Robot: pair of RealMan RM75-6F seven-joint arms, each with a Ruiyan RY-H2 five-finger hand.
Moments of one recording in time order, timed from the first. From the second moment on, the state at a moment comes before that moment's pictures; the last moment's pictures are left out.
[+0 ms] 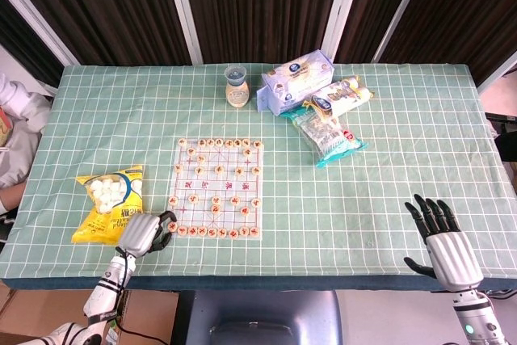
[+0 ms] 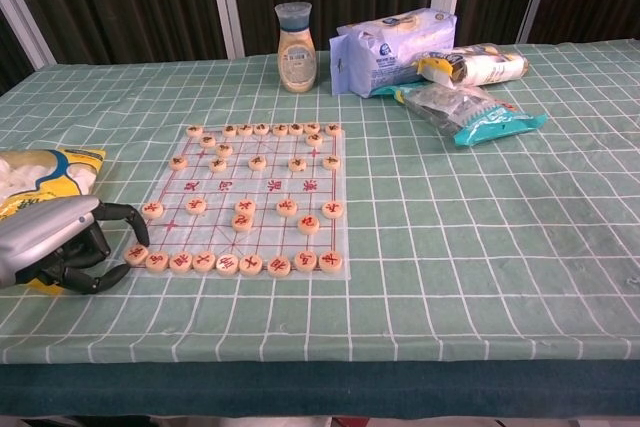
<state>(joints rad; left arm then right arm) -0.42 -1.67 -0.04 -1.22 1.43 1.11 0.03 0.07 -1.19 -0.01 -1.60 -1.63 1.49 -0.19</state>
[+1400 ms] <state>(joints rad) -0.44 -1.69 -0.09 -1.23 1.34 1.11 0.08 0.07 -1.18 -0.01 -1.61 -1.63 1.48 -0.18</state>
